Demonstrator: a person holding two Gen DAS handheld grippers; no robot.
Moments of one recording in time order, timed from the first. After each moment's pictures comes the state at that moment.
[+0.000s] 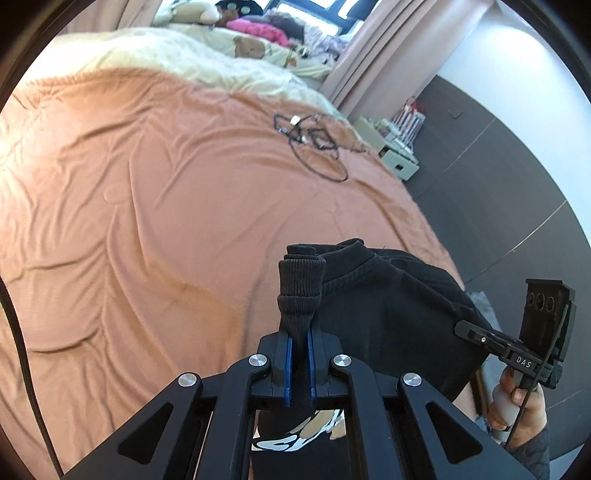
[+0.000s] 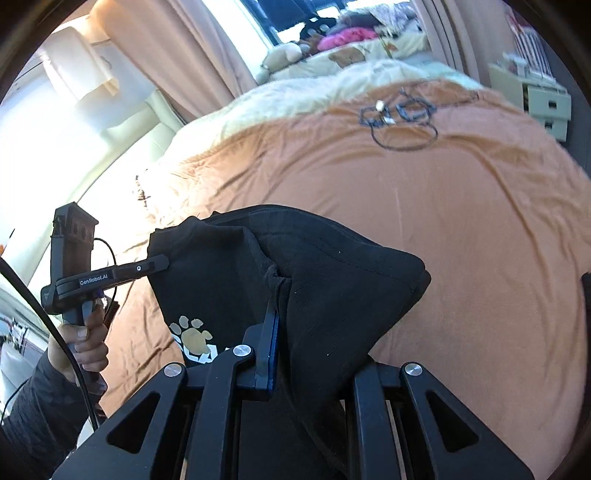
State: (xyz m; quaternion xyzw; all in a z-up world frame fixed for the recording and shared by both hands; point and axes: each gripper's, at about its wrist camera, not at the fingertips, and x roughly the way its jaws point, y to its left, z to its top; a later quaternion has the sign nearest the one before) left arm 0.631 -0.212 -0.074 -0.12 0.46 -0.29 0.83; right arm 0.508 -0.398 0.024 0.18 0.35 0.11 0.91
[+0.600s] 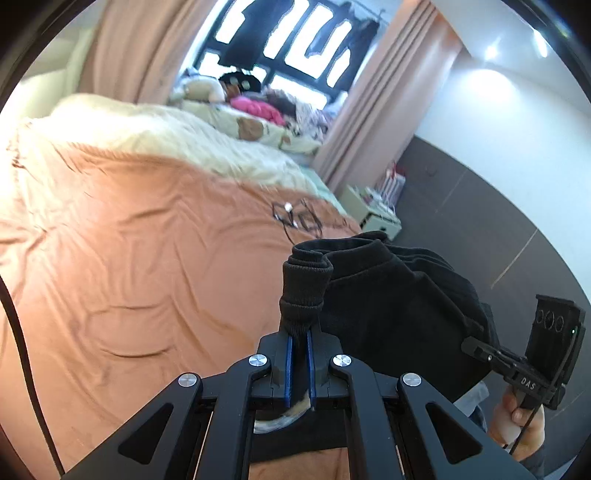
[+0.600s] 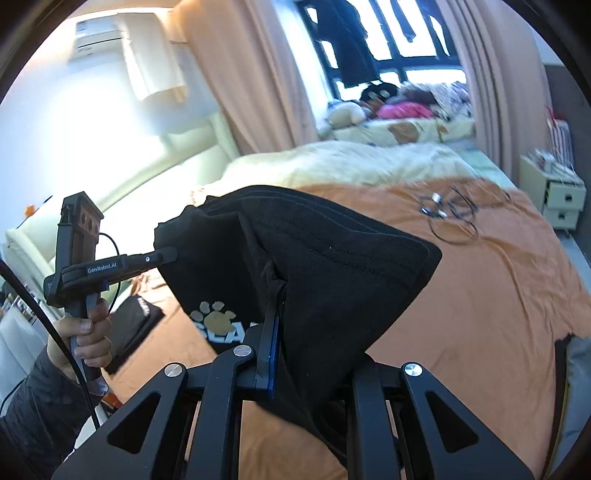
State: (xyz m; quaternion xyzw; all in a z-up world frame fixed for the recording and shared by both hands) left arm 0.525 -0.103 0.081 -0.14 0.35 -0.27 0.89; right arm 0.365 -0.273 0.151 0.09 0.26 0.15 0.95
